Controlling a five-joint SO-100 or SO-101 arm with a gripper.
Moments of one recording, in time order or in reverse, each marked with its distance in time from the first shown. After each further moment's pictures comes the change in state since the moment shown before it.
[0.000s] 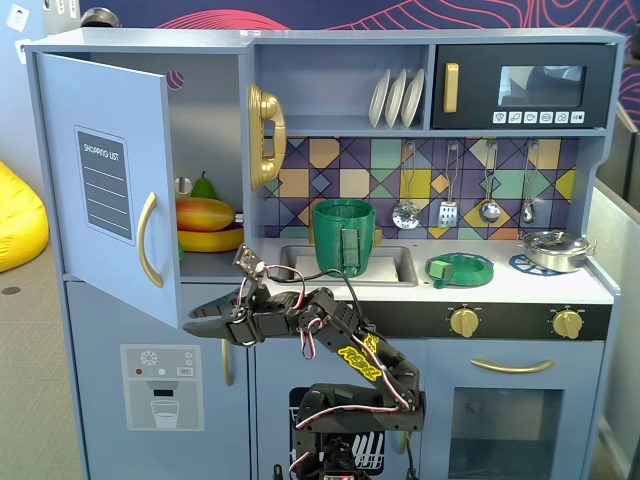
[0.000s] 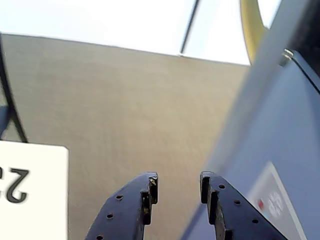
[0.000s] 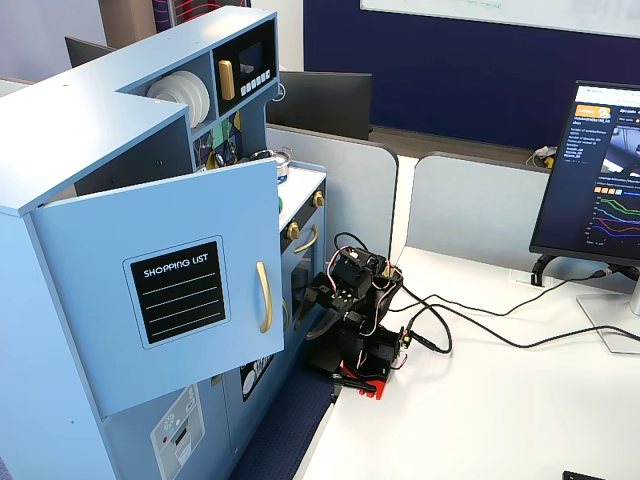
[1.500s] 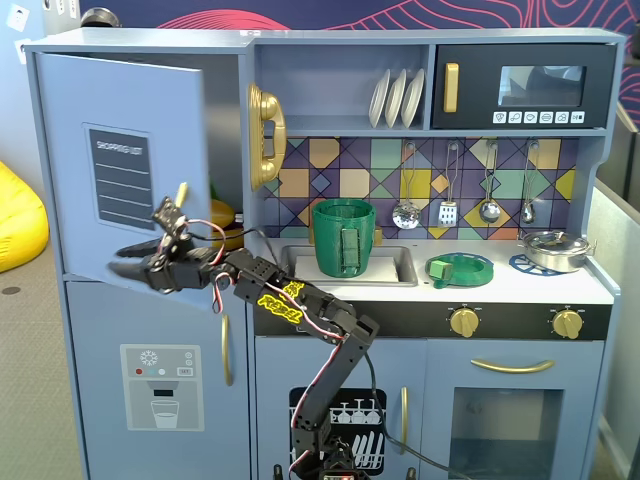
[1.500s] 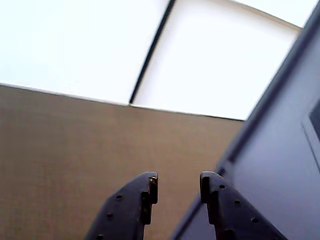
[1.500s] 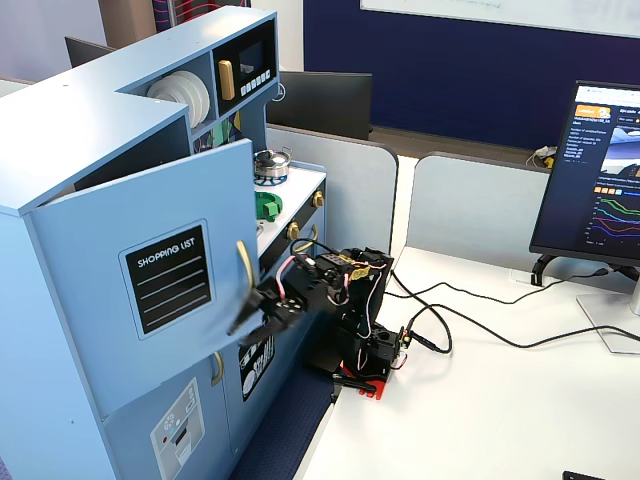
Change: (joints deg) arm 11.4 -48.8 -34.8 -25.8 -3.3
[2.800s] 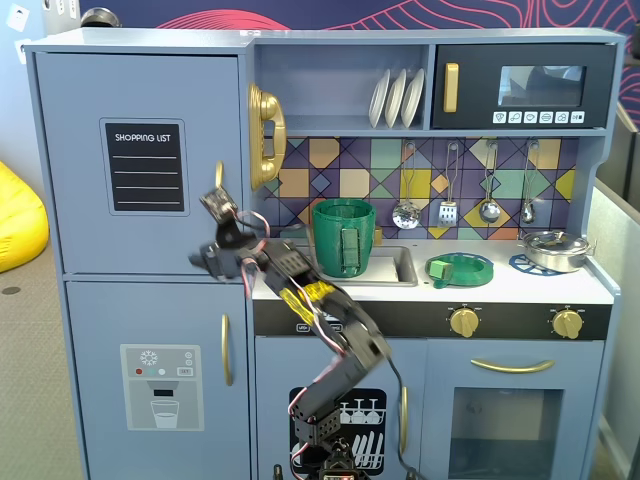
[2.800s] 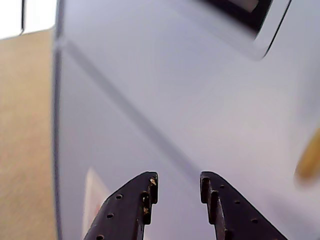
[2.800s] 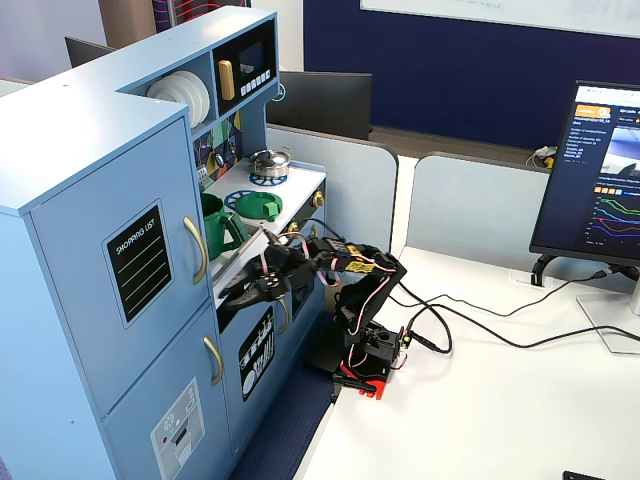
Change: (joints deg) arm 23.8 16.5 12.2 17.8 7.8
